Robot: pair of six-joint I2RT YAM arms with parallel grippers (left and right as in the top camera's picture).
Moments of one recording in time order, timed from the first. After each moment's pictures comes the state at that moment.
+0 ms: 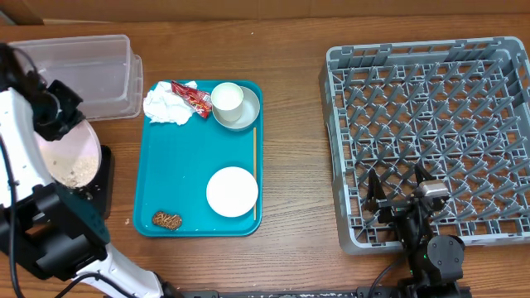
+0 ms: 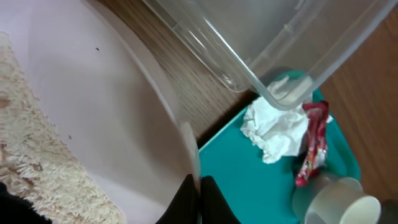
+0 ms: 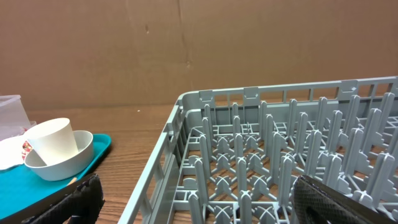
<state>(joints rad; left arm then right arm) 0.53 1.92 1.83 -1.21 0.23 -0.39 0.15 0.01 0.02 -0.03 0.00 0.12</state>
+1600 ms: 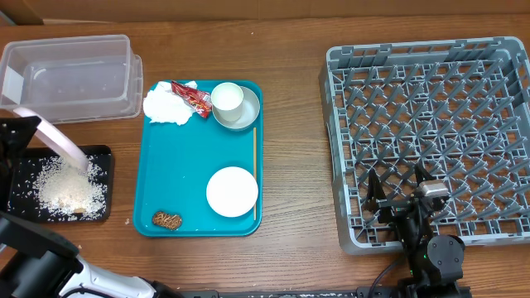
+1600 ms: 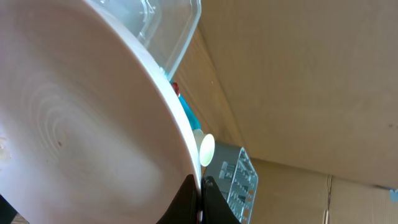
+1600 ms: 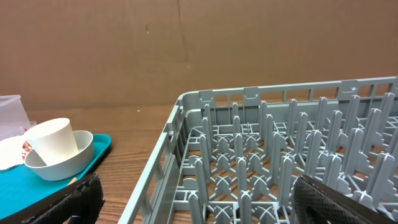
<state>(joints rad) 0.97 1.92 1.81 -1.36 1.09 0.00 0.15 0.01 0.02 -0.03 0.00 0.12</state>
